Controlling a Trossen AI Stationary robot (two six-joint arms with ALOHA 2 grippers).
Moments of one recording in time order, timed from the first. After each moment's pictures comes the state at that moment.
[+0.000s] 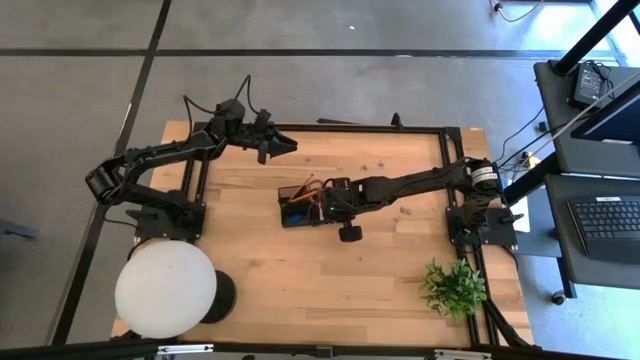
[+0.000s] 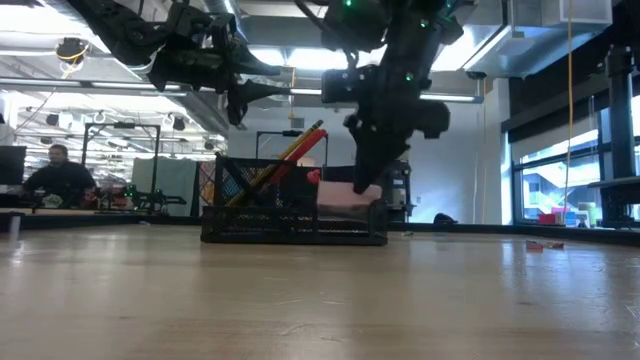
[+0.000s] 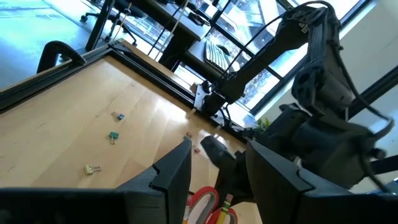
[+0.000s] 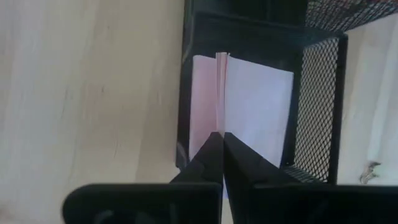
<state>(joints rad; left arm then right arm) 0.75 1.28 0.71 0.38 0.78 -0.48 0.02 1.88 1.34 -0.65 0.15 -0.22</state>
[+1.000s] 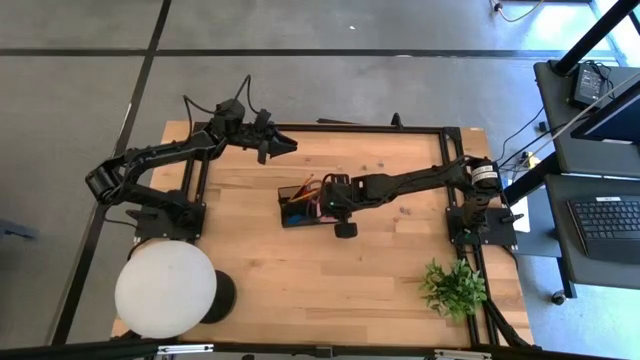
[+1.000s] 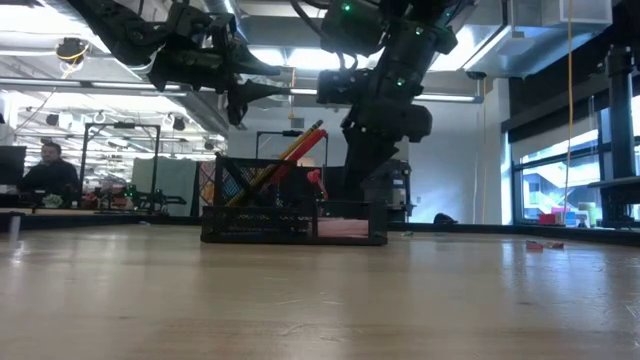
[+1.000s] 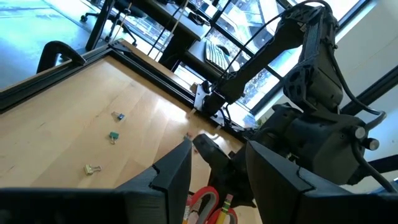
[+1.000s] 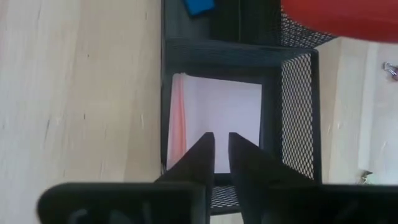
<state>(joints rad) 0.75 1.28 0.71 0.38 0.78 -0.48 0.00 1.88 1.32 -0.55 0.15 -0.19</state>
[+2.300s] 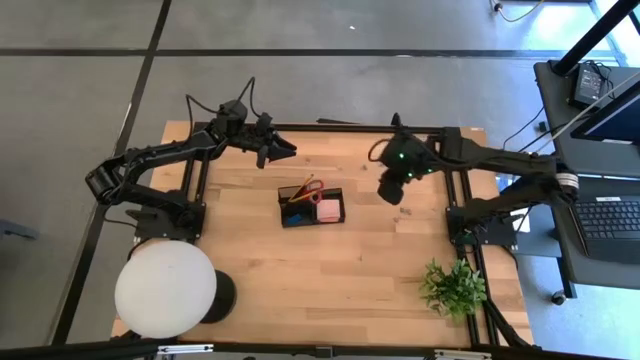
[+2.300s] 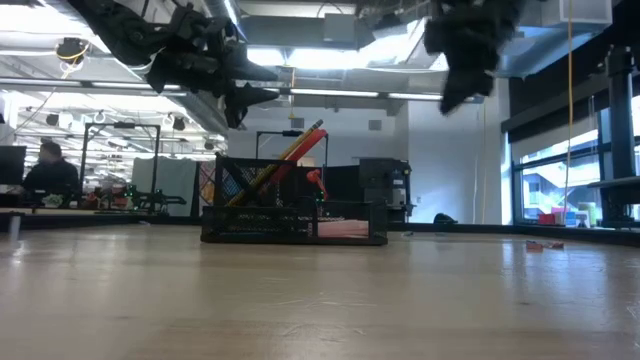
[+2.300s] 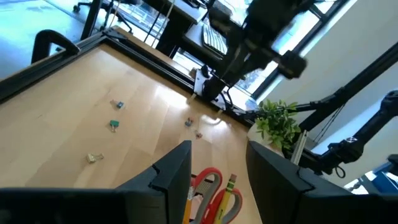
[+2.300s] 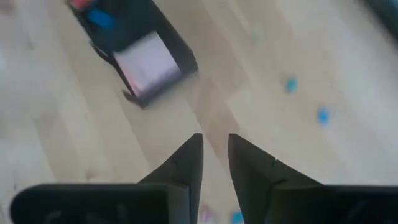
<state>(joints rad) 0.75 1.28 0.71 0.31 0.81 -0.38 -0.25 1.25 1.12 -0.88 0.01 0.26</state>
